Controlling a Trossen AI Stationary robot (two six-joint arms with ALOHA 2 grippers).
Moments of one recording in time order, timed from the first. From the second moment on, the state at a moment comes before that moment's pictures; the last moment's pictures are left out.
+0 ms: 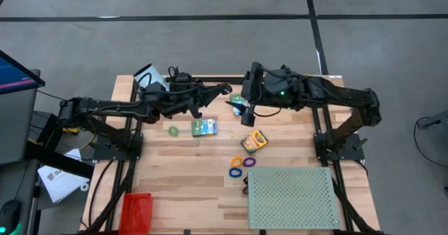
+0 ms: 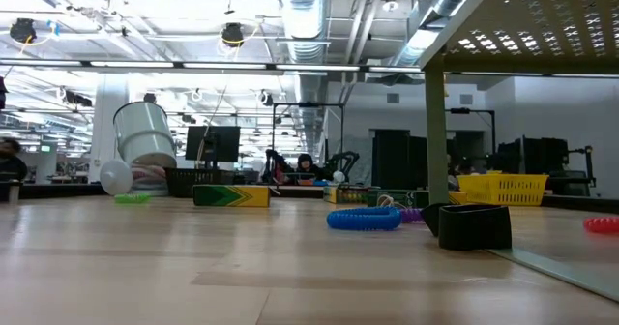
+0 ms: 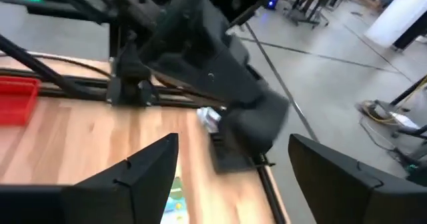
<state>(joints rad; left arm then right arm) 0.07 1.30 1.02 0.66 -0.16 -0.57 0.05 1.58 1.92 -0.72 0.37 -0.21</state>
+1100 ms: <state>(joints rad) 0.07 1.30 1.02 0.66 -0.16 -0.58 0.07 1.57 1.92 -0.69 0.45 -0.30</state>
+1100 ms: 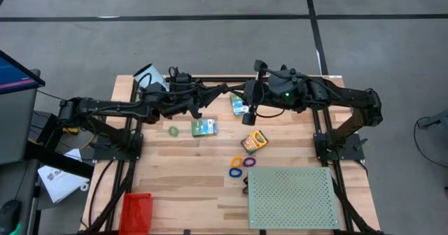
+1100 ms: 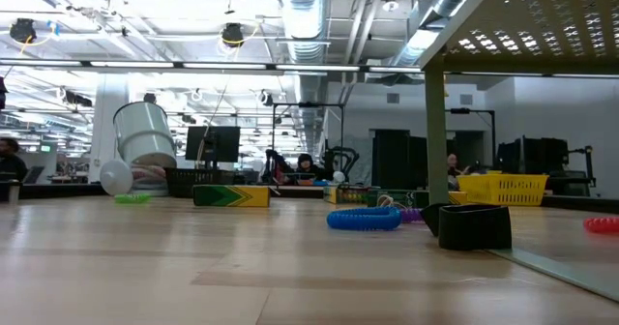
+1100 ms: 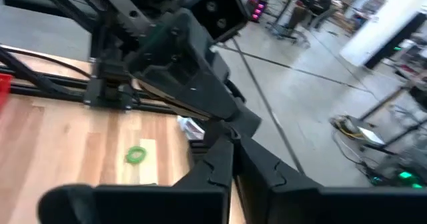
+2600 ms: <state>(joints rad) 0.06 1.17 1.01 0.50 -0.01 -0.63 -1.06 2.00 2.20 -1.58 0.37 0.03</state>
